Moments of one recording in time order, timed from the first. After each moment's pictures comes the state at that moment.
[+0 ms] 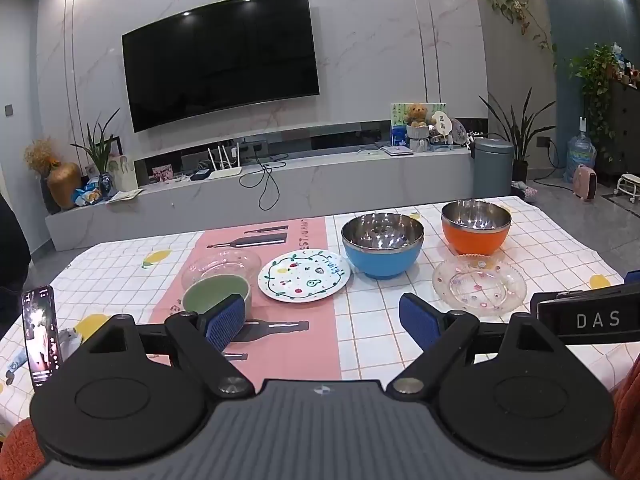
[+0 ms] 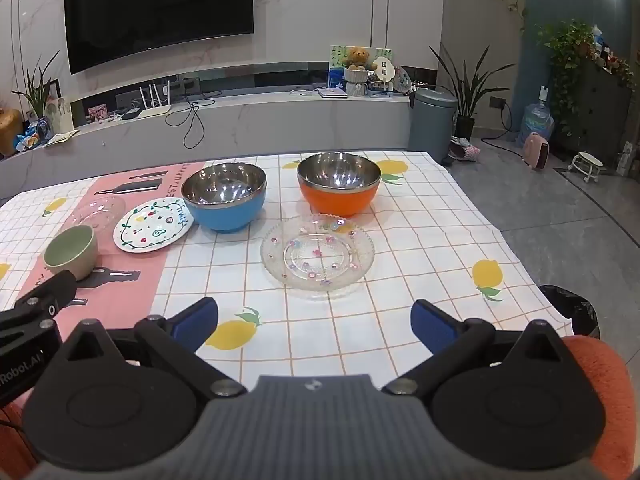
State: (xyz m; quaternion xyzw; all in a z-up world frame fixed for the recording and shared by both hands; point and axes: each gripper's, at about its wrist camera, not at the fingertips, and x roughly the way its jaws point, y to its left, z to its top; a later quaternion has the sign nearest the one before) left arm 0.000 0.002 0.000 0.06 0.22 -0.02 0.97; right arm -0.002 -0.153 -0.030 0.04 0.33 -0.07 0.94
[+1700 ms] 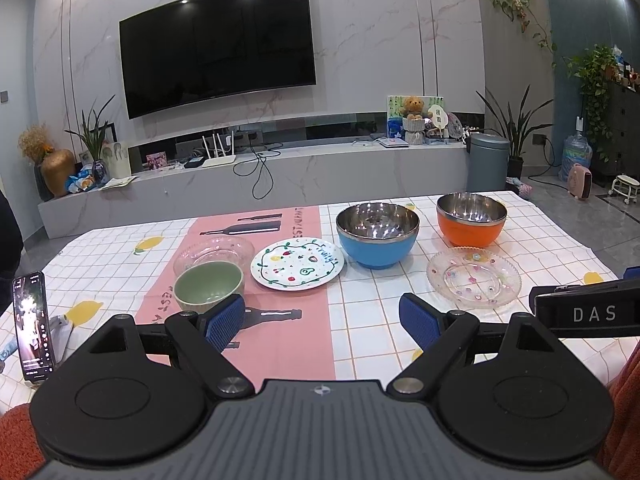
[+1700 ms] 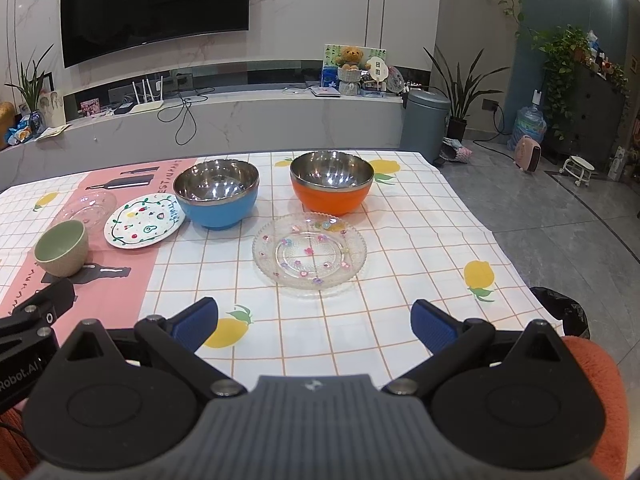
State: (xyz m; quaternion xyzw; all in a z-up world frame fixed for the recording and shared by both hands) left arm 0.005 -0.007 -0.017 0.06 0.24 -0.02 0.97; right arm -0.001 -0.151 -0.029 0.02 0.33 -0.08 0.94
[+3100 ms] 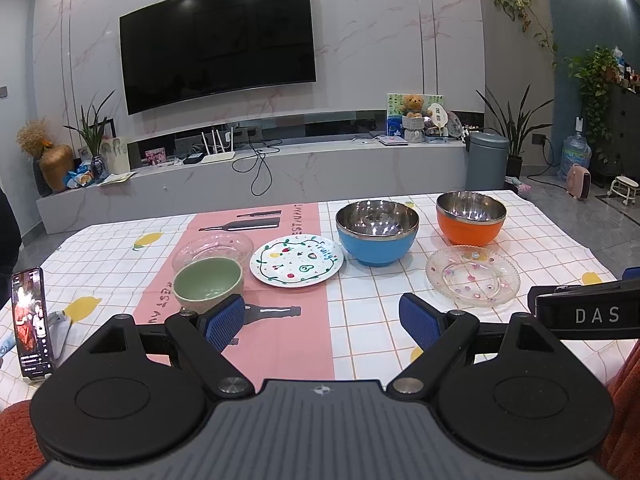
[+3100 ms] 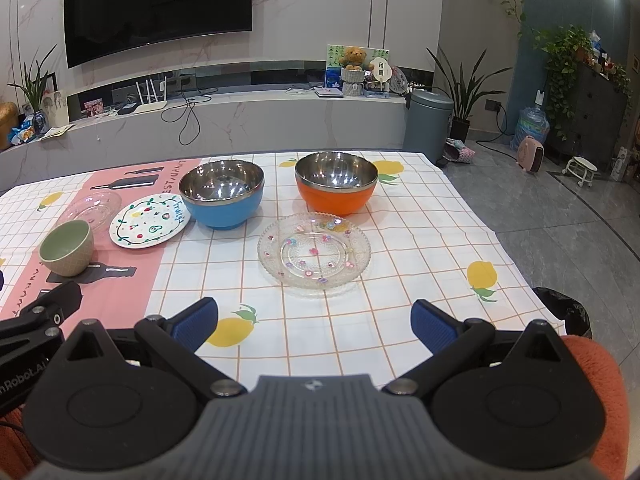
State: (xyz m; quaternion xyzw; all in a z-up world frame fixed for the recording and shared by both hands) left arm 0.002 -0.004 -0.013 0.05 0.25 -0.02 0.97; right arm -0.002 -0.147 -0.028 0.02 0.33 -0.08 0.94
